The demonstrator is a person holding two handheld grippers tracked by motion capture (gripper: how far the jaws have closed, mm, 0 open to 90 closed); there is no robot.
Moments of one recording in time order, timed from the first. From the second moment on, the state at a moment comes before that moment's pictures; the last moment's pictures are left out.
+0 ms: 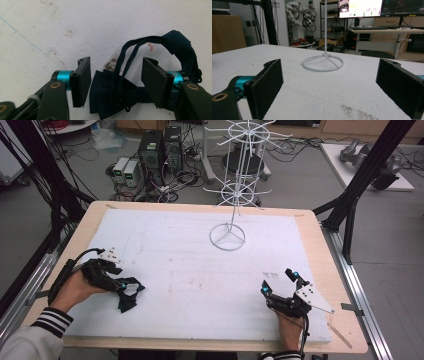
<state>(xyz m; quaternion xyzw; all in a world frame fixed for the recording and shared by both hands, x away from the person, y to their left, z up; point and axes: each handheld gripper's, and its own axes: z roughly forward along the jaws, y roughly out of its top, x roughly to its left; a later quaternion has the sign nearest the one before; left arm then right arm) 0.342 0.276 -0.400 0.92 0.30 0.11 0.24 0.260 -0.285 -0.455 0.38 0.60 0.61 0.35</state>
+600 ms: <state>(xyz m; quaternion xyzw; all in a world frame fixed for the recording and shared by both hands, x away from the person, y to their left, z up) 0.347 0.266 -0.406 0.93 0.29 0.09 0.20 0.260 -0.285 -0.455 0.38 0.60 0.61 0.35</state>
